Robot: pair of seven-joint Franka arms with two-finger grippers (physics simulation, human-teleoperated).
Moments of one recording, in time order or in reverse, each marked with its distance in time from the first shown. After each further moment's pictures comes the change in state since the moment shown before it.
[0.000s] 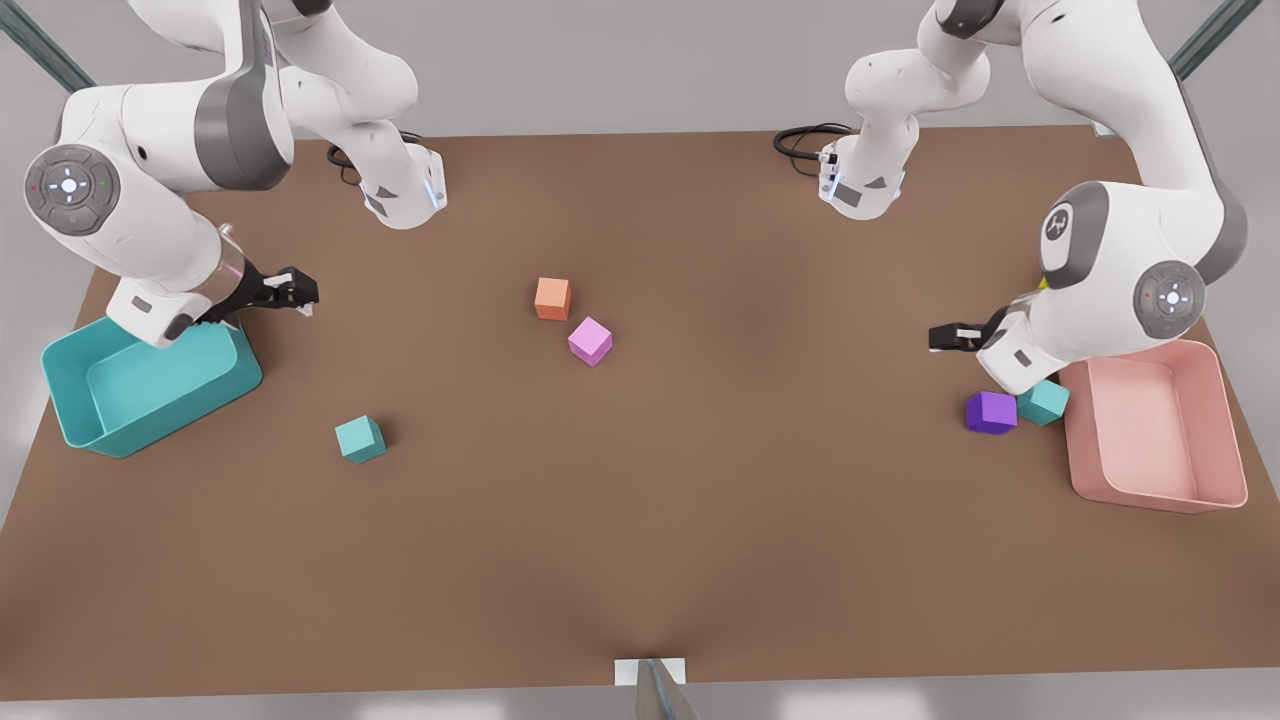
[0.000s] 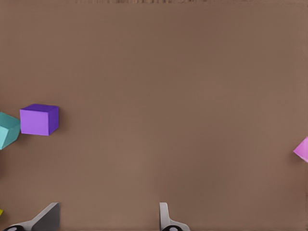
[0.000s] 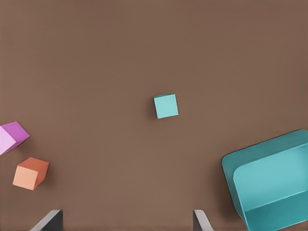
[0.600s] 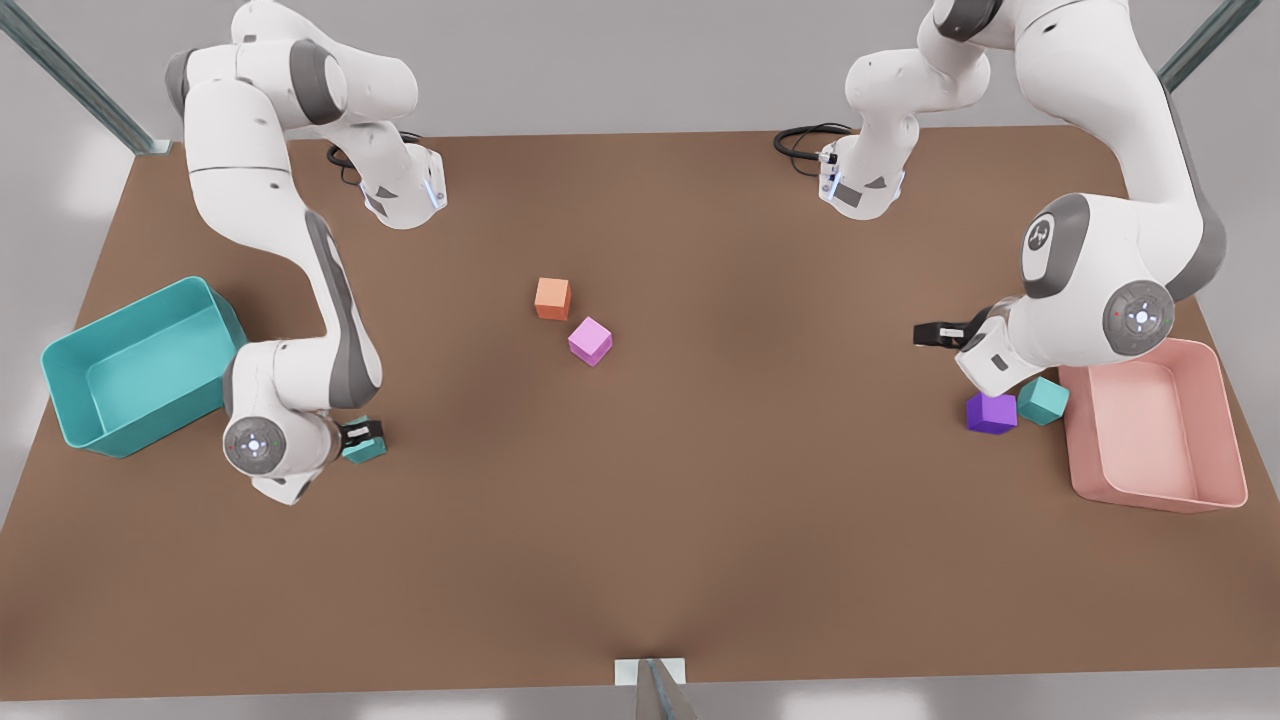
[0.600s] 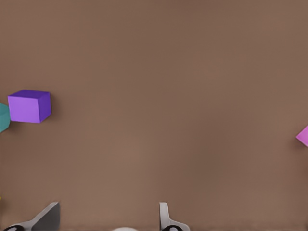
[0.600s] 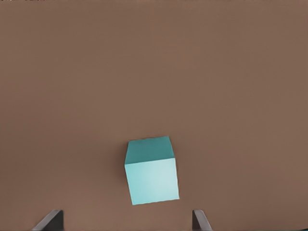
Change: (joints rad) left arm -0.017 0.018 -0.005 -0.010 0.002 -0.052 -0.014; right arm -0.073 0.431 0.006 -0.214 -0.039 0.525 -0.082
